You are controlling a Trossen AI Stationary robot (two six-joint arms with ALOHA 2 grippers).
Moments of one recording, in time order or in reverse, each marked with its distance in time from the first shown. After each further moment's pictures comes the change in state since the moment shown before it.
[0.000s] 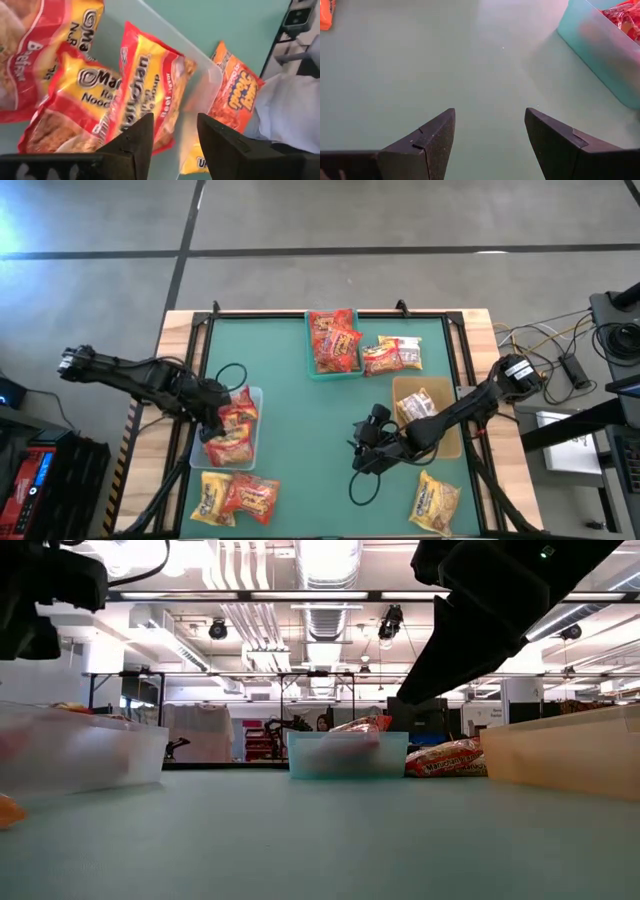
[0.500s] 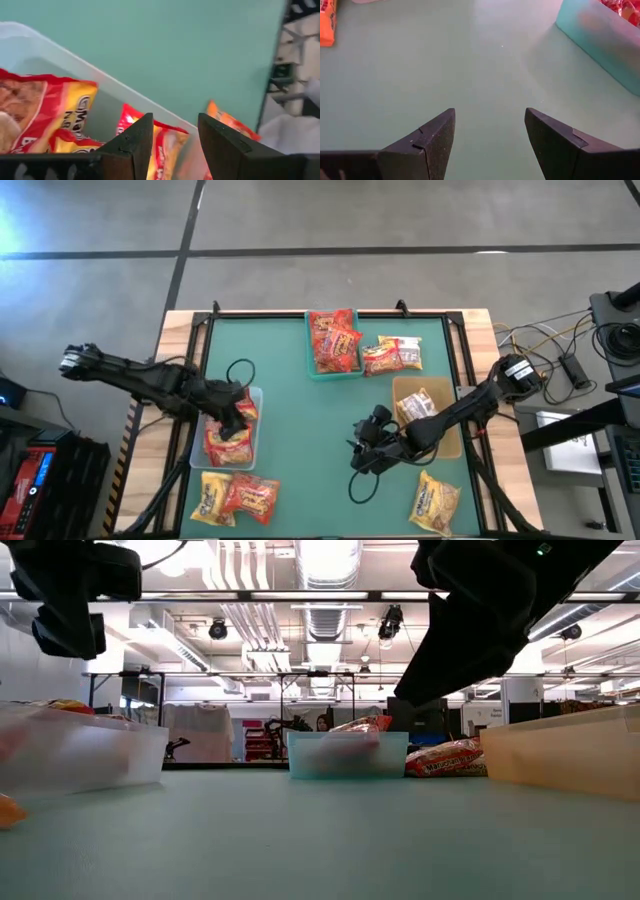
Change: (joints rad) left arm -0.006 0.097 0.000 0.250 -0.183 0.015; right arm 0.001 0.000 0.000 0.005 0.000 0.093
